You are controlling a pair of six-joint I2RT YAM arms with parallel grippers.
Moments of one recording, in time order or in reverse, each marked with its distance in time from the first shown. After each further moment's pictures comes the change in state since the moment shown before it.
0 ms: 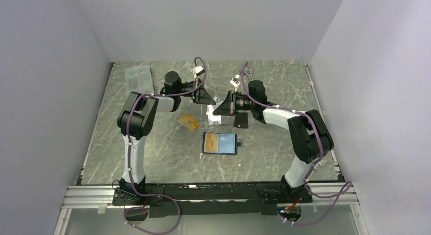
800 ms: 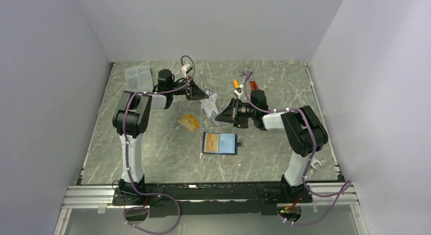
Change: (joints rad) left arm 0.092 0.010 0.010 -0.266 -0.143 0.219; right arm -0.032 0.092 -0.137 0.249 -0.011 0.265
